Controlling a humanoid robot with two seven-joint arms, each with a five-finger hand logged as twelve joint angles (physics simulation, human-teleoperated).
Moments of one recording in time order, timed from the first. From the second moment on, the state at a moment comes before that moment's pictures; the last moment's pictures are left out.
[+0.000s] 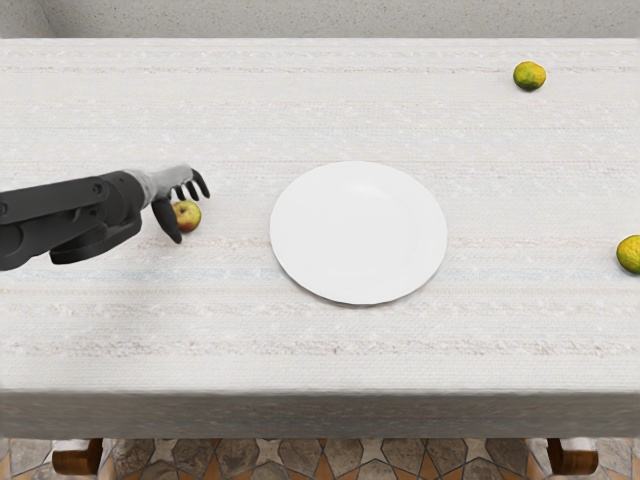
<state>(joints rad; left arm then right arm) -1.24 0.47 0.16 -1.11 0.97 0.06 0.38 -0.04 0.00 -0.04 0.27 0.09 -0.02 -0.04</state>
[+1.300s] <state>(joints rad) -1.47 0.38 0.27 -1.18 0.79 0.04 0.38 -0.04 0.00 -0.04 0.27 0.09 -0.02 -0.04</state>
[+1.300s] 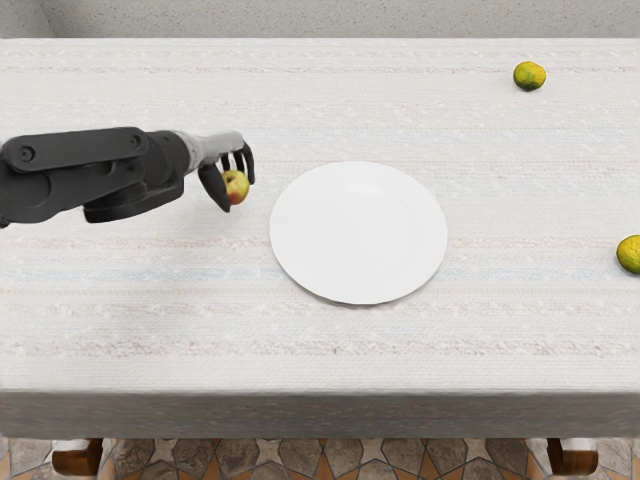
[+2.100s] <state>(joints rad) -1.54 0.13 0.34 -1.18 0.59 0.00 0.38 -0.04 0.00 -0.04 0.27 0.09 -0.02 -0.04</state>
